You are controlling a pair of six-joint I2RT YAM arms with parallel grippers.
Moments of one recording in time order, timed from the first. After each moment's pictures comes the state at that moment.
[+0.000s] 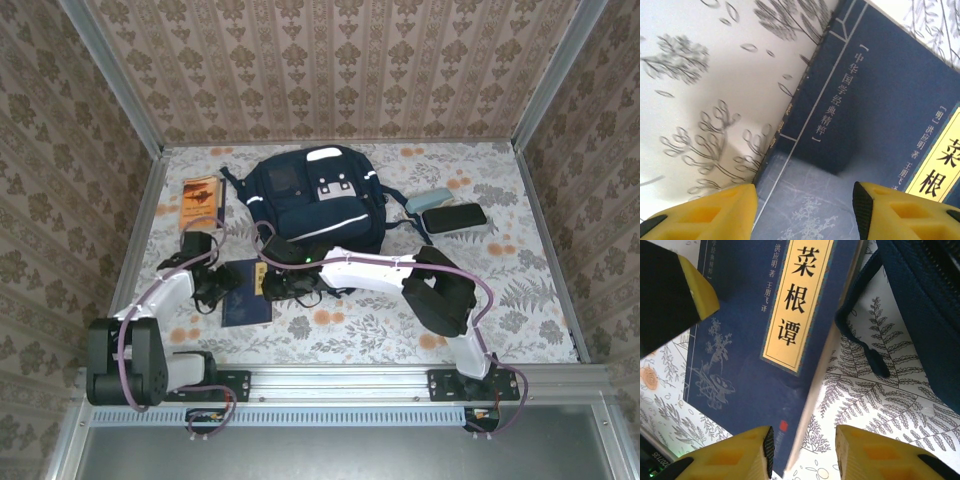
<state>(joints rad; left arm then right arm) -0.09 1.24 0.58 -0.60 0.18 -0.63 1.03 2.05 1.53 -0.52 -0.08 0.79</state>
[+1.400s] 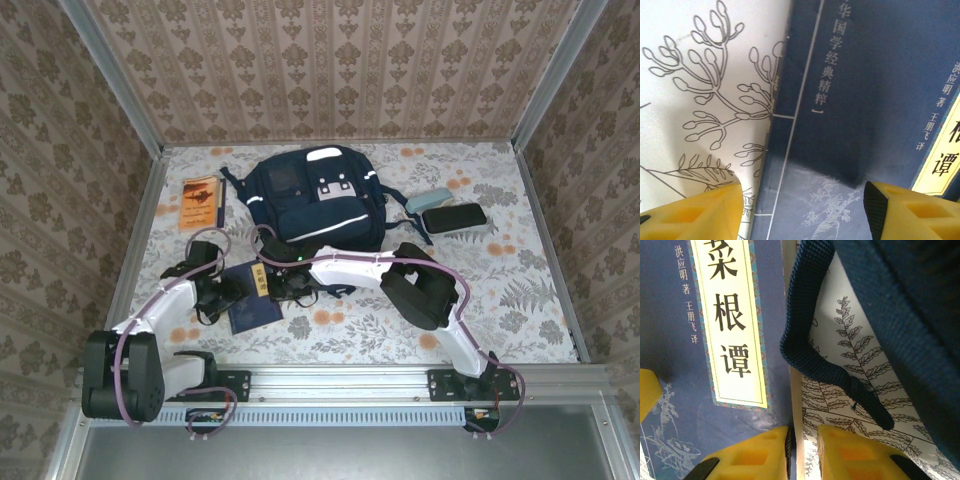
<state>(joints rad) -0.13 1.17 0.52 -0.67 0.20 -0.66 1.00 2.18 1.60 -0.56 -0.10 0.83</state>
